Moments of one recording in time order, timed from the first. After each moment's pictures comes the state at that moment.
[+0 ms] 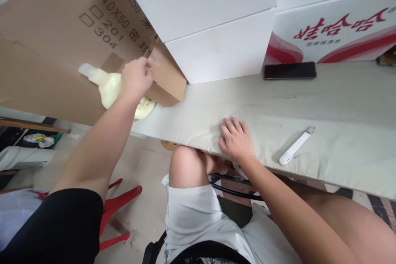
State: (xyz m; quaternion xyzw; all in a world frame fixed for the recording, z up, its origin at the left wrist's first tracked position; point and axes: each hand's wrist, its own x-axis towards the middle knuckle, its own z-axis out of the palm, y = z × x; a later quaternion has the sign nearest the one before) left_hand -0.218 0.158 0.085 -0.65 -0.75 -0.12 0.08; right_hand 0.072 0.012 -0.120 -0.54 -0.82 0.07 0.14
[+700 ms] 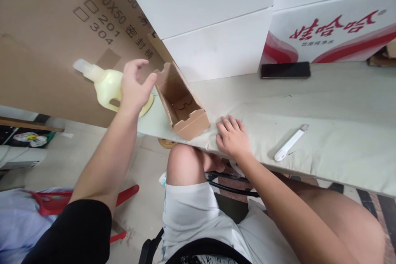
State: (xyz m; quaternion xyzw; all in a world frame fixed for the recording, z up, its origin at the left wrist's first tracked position) left_hand -0.197 0.108 0.067 -0.68 -0.62 -0.39 -0.06; right_hand 0.073 0.012 -0.121 -0.54 -0.82 0.07 0.15
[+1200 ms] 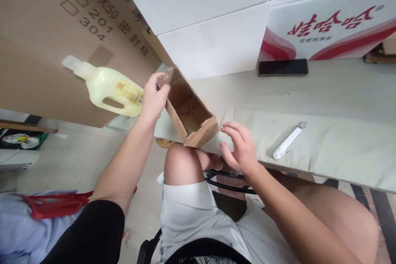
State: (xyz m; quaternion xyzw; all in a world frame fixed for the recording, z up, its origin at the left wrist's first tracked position) left_hand -0.163 0.110 0.020 -0.58 -0.71 -0.36 -0.15; right_hand 0.096 -0.011 -0.086 -0.39 -0.75 0.11 0.51
